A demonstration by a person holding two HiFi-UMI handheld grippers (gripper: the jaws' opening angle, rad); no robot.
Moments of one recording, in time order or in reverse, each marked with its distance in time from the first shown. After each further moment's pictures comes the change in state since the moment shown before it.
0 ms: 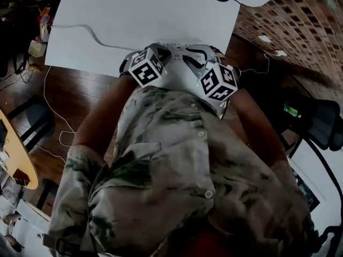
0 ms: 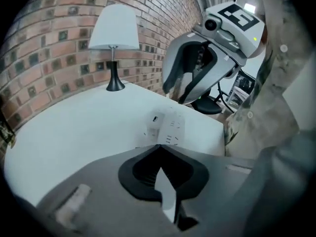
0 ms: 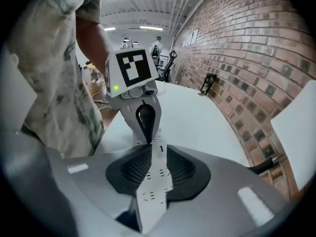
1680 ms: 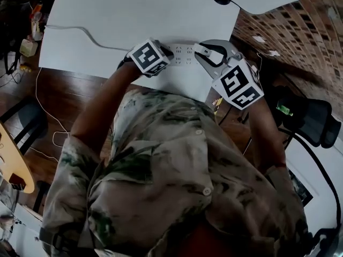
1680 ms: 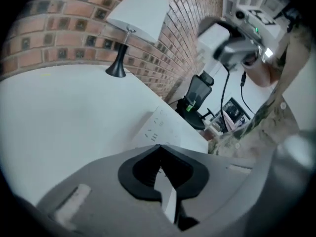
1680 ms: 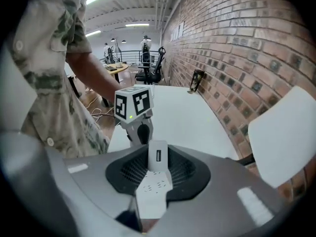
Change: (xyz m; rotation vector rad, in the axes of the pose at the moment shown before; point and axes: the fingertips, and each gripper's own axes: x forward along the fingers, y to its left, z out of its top) left arm 0.006 0.000 0.009 -0.241 0.007 -0.278; right arm -0.062 -0.050 0.044 0.139 0.076 0.015
